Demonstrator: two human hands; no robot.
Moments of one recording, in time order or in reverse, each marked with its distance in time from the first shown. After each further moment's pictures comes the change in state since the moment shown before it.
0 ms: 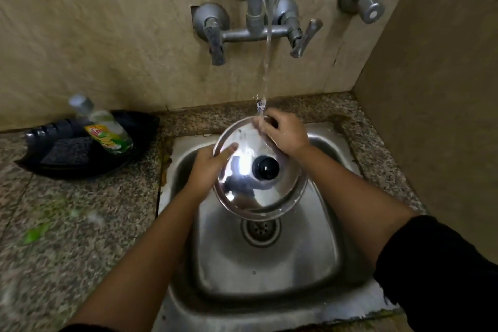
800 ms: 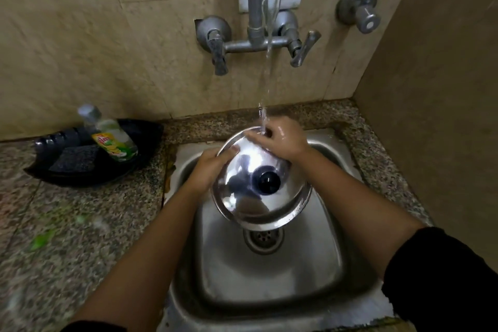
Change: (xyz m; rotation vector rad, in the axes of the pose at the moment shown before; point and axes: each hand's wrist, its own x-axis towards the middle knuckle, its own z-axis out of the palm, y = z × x) left_hand 0.009 0.012 -0.007 -0.058 -0.128 -0.106; right_hand 0.002 -0.019 -0.007 -0.141 -0.050 -0.154
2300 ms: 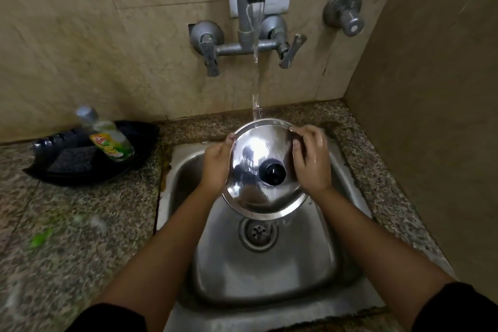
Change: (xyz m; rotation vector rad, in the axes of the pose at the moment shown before) left_hand -0.005 0.006 0.043 0.036 0.289 0.157; right_hand -0.086 0.028 -0.006 0.098 0.467 0.163
